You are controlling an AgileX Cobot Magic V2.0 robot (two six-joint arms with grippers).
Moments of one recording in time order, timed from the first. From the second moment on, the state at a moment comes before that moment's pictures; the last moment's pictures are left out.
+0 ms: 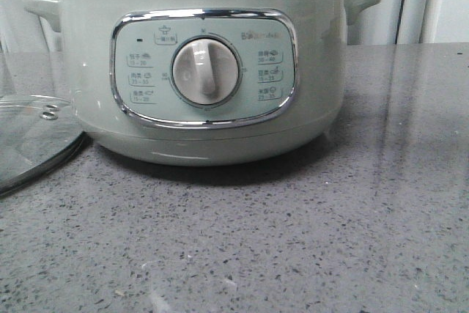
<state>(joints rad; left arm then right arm) -0.24 0.93 -0.23 -0.07 -0.72 -0.02 0.42 1.20 -1.53 0.29 1.09 -0.15</state>
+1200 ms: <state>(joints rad) -0.24 0.00 -0.21 -0.08 0.23 -0.02 0.42 0.04 -0.32 -0.04 0.32 -0.15</state>
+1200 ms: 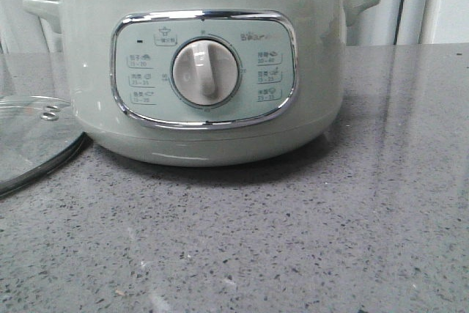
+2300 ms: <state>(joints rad) -0.01 0.00 0.00 -0.06 0.31 -0.02 0.42 0.04 -0.21 -0.04 0.34 -0.15</state>
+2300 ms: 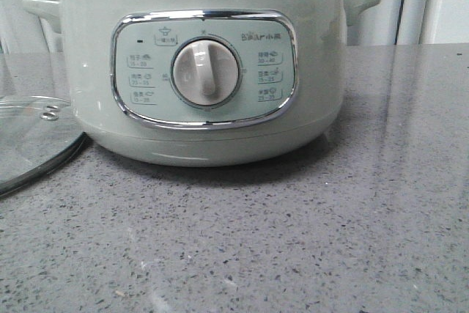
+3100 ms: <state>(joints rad) -0.01 0.00 0.00 -0.06 0.32 -0.02 0.18 -0.01 -0.04 -0.21 0.25 -0.15</state>
